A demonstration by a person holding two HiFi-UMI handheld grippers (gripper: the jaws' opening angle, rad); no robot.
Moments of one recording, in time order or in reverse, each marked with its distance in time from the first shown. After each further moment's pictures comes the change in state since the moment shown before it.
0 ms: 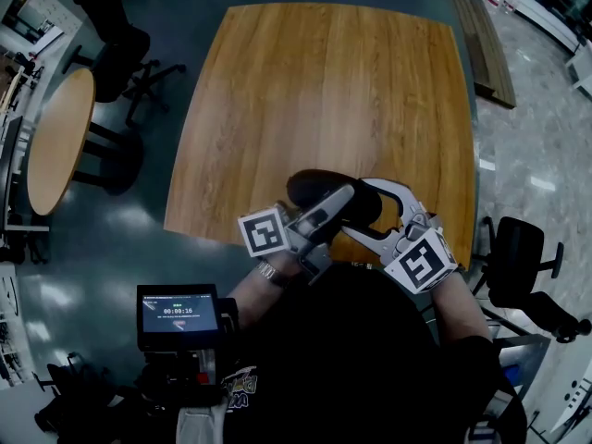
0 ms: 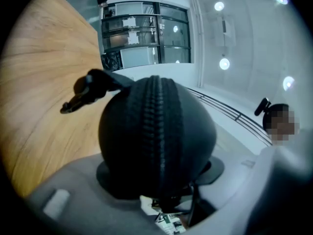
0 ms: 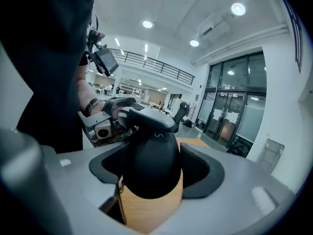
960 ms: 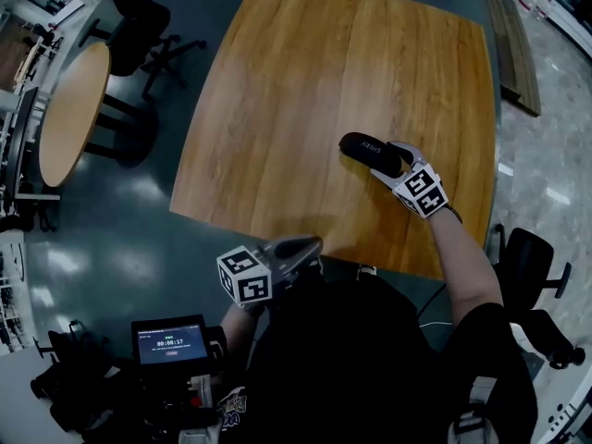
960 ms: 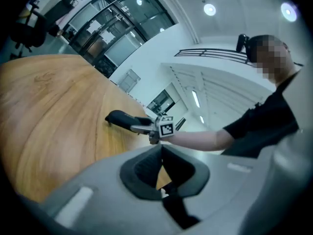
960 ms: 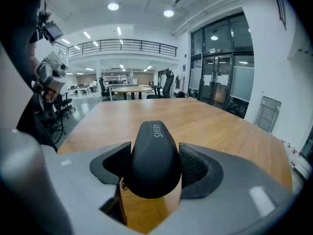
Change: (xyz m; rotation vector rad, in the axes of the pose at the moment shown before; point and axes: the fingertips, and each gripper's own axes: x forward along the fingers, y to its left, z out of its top) left arm -0.109 0.050 -0.077 0.428 0.286 0.316; right arm 0.085 -0.086 -0.240 0.286 0.237 -0.025
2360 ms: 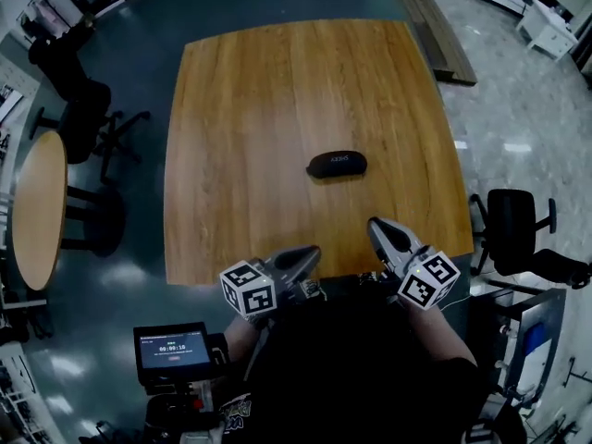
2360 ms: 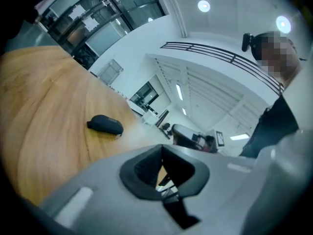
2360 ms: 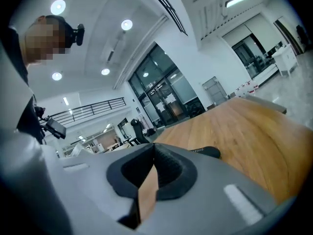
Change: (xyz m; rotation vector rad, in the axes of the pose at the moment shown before) left arm -0.008 0.028 0.028 0.063 0.109 -0.226; right arm -0.140 0.122 0.114 0.751 -0.551 -0.314
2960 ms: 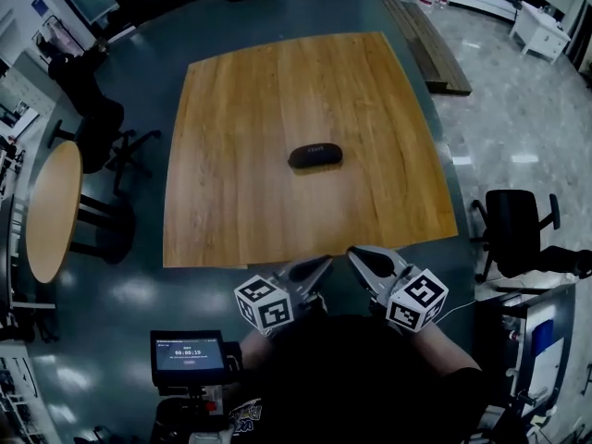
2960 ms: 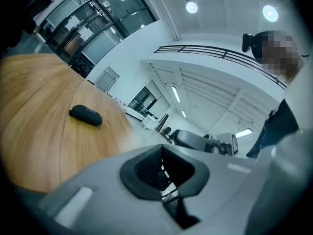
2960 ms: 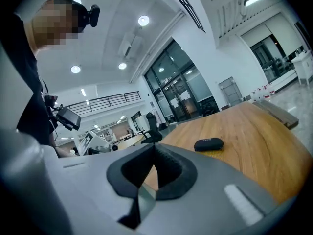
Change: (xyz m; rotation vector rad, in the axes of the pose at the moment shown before) left arm 0.038 -0.107 -0.058 0.074 -0.064 0.025; right arm -0.105 0.068 -0.029 -0.114 0.058 0.153
